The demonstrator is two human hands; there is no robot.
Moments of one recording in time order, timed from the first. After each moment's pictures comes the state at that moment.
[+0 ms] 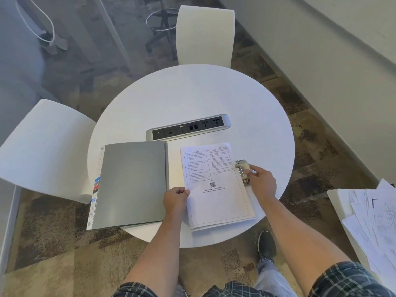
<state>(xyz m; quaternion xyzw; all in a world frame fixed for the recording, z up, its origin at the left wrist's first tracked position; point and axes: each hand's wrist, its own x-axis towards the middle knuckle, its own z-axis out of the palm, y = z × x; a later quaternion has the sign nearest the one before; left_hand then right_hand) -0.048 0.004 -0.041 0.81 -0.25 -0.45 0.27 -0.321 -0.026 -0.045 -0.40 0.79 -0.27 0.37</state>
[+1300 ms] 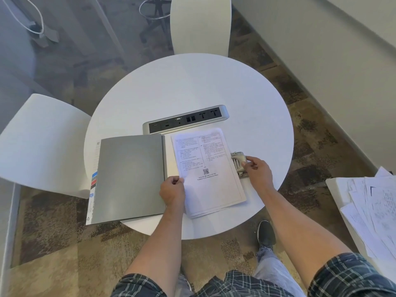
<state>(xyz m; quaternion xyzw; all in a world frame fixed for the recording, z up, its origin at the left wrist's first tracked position) -0.056 -0.002 -0.036 0.83 -0.26 -0.37 0.32 -0.323 -0.024 -0.052 -0.41 0.75 -0.31 0.42</state>
